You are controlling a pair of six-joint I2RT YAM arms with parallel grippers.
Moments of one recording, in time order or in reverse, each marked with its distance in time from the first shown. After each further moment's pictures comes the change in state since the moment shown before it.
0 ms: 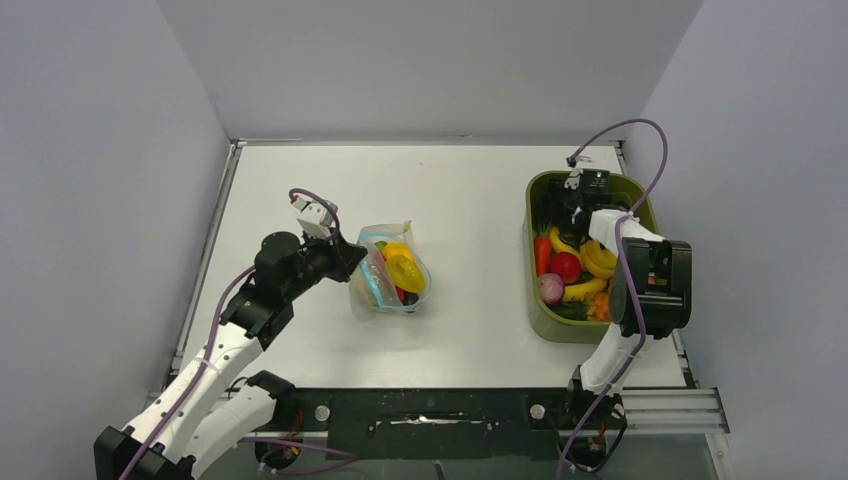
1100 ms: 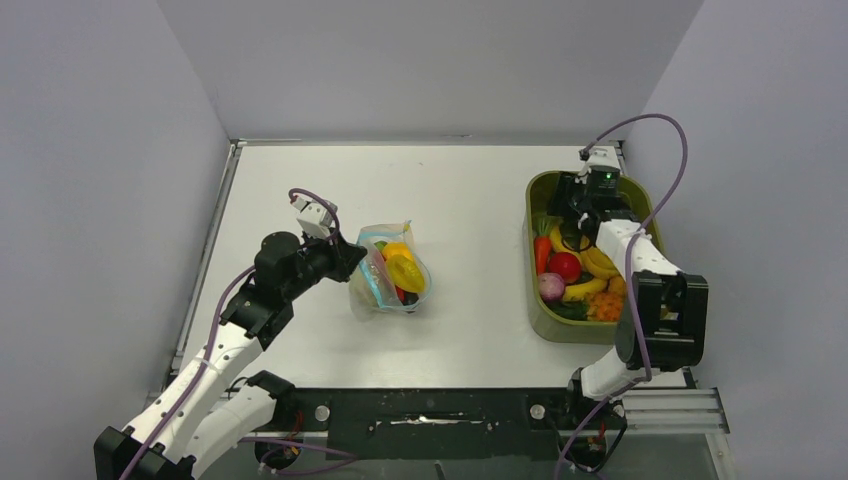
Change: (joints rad) left arm 0.002 0.000 0.000 -0.001 0.000 0.000; right arm 0.015 -0.183 -0.064 -0.012 0.111 0.011
